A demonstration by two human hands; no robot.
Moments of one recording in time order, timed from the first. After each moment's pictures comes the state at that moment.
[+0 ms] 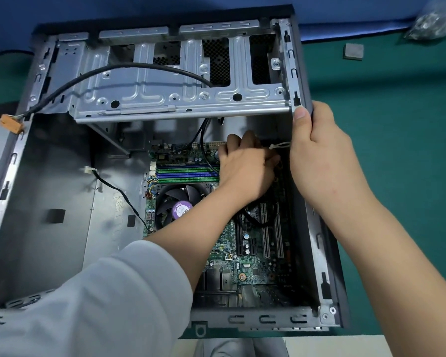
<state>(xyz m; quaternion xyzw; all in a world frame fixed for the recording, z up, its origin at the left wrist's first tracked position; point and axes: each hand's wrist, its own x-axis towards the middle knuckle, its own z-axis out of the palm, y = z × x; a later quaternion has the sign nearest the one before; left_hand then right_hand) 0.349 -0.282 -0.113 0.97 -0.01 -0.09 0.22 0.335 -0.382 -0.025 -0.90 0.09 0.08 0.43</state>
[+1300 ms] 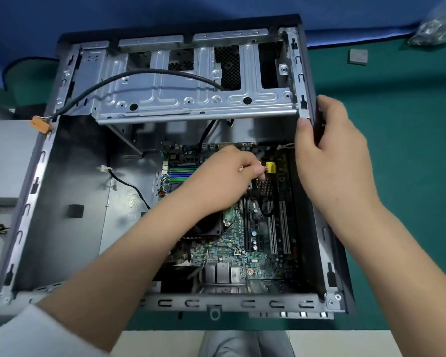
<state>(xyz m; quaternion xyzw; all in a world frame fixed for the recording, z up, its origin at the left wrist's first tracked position) 0.319 -0.230 -0.050 0.91 -0.04 -0.21 0.36 0.325 -0.381 -0.022 -0.92 0.03 -0.03 0.38</state>
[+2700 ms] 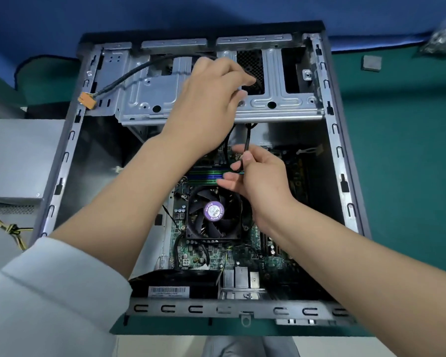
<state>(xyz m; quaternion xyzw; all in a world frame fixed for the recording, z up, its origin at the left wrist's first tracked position) 0.378 -0.177 -0.017 0.97 -0.12 0.08 0.20 0.316 -0.279 -0.049 -0.56 0.25 0.21 0.76</state>
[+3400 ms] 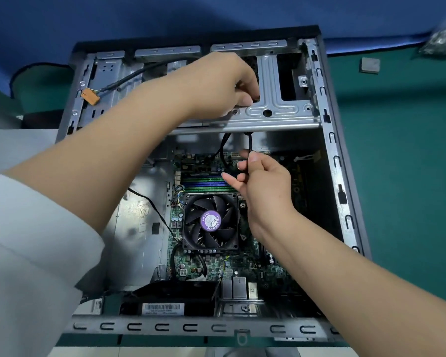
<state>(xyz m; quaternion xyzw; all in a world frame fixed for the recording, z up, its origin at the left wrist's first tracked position) 0.425 -0.181 0.013 0.96 -0.16 -0.14 0.18 0.322 -0.279 -0.057 -0.49 0.29 0.15 0.81</state>
